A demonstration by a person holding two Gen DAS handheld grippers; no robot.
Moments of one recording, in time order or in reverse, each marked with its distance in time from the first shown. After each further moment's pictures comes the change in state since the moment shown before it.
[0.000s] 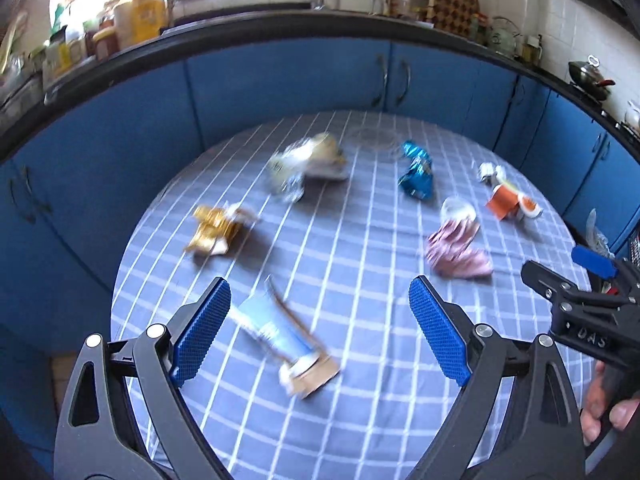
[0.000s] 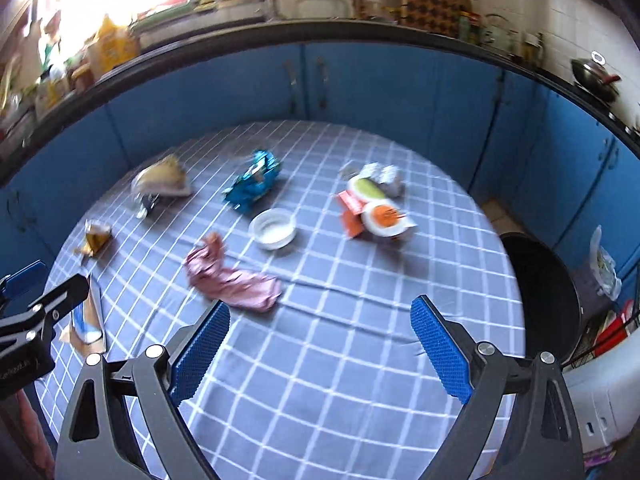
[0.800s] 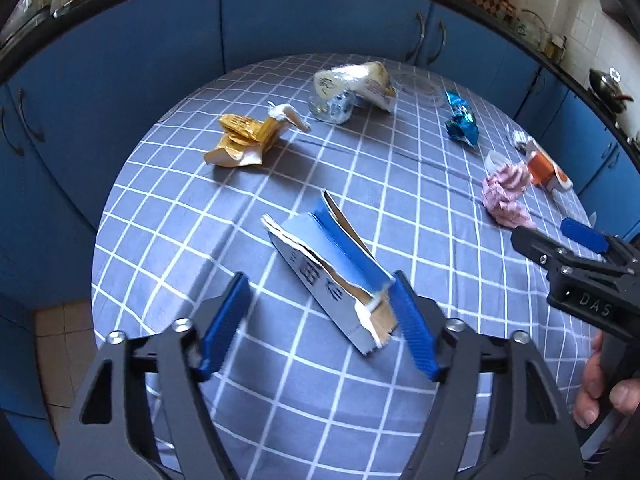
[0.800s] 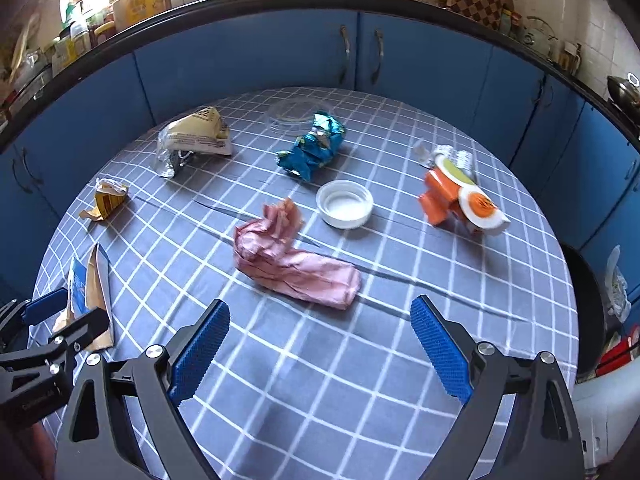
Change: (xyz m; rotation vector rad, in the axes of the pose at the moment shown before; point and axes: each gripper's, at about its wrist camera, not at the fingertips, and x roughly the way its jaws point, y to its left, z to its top) left arm 0.029 0.040 -0.034 -0.105 0.127 -0.033; right arm 0.039 0.047 0.003 -0.085 0.063 0.054
